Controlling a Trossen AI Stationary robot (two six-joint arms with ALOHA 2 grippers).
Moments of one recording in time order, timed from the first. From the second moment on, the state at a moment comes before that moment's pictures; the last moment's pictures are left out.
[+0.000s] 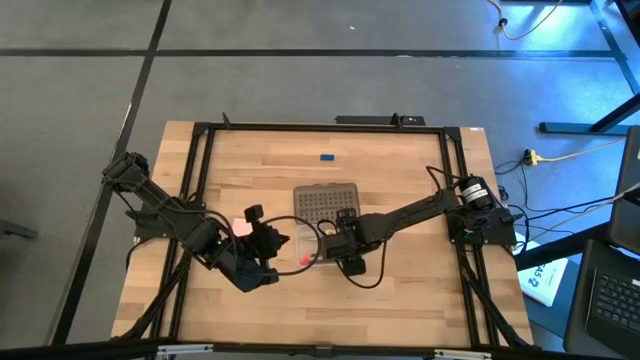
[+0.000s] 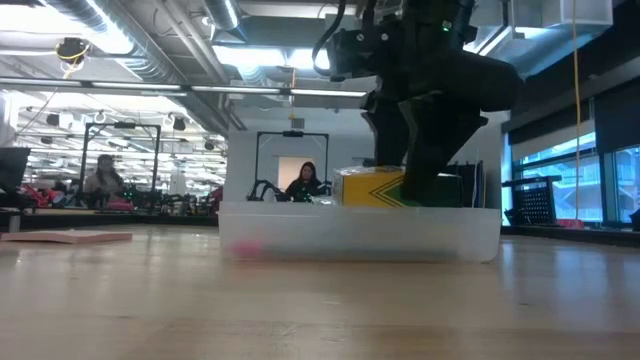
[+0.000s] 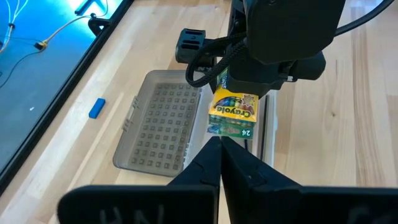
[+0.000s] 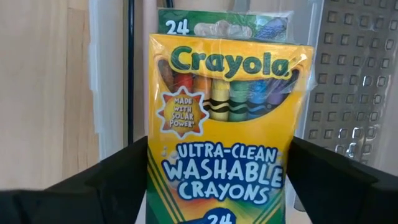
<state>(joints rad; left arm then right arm) -0.61 1.47 1.33 -0.86 -0.79 -0.62 0.28 1.99 1.51 -0.92 0.23 0.10</state>
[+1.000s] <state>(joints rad) -0.61 1.47 1.33 -0.85 -0.79 -0.62 0.31 1.96 1.69 -1.07 0.19 0.17</state>
